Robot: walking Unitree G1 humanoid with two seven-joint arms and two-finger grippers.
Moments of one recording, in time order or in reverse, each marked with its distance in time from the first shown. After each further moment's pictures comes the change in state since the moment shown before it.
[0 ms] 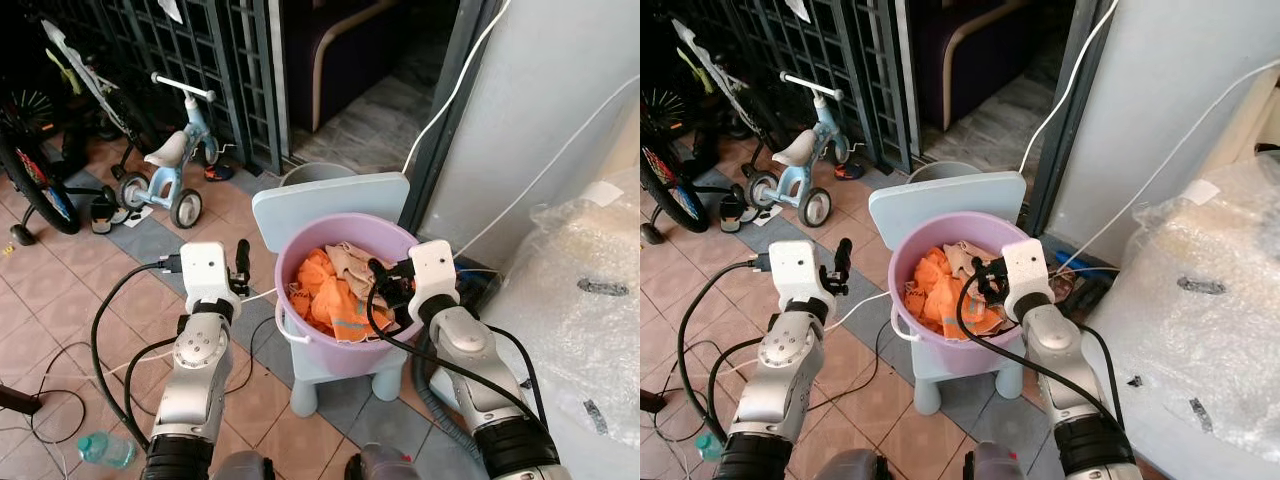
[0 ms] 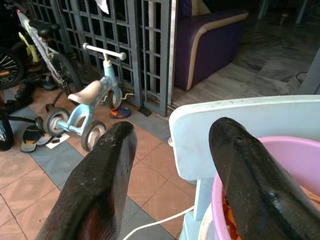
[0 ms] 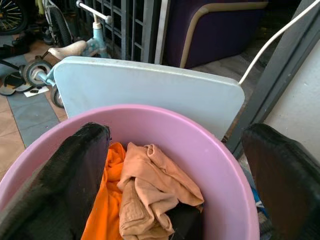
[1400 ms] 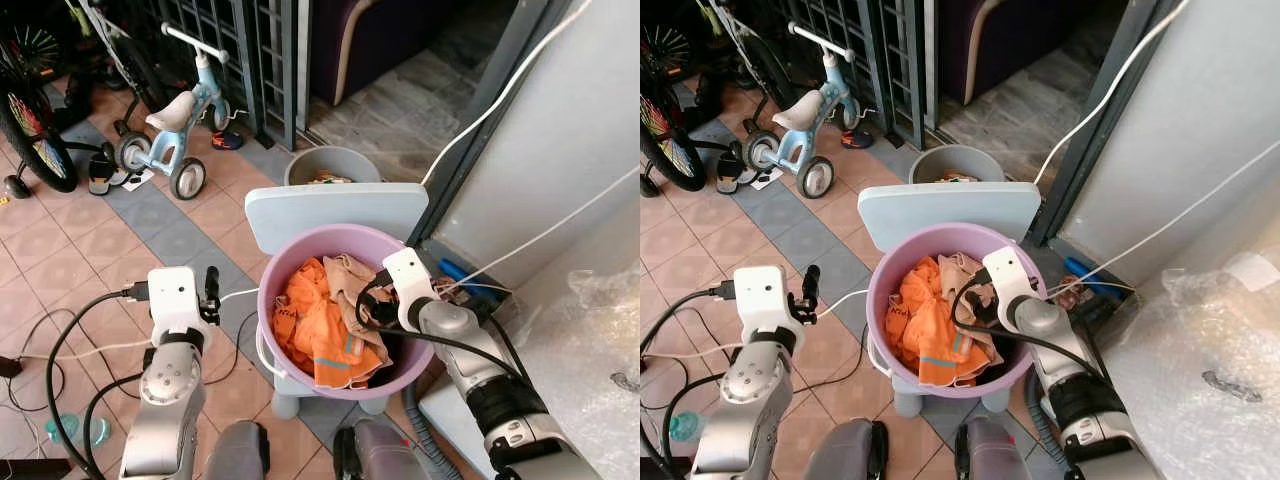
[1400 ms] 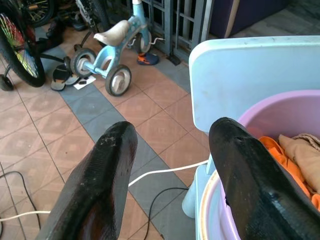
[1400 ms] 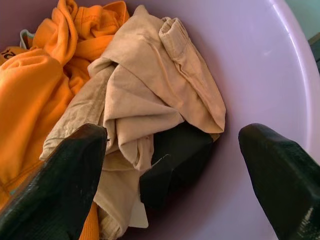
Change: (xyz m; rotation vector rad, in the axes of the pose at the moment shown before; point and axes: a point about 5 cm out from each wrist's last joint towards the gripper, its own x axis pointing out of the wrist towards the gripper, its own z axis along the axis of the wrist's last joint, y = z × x) left arm -0.040 0.017 -0.005 0.044 0.118 0.063; right arm 0.017 0.000 -0.045 -0.083 0.442 0.207
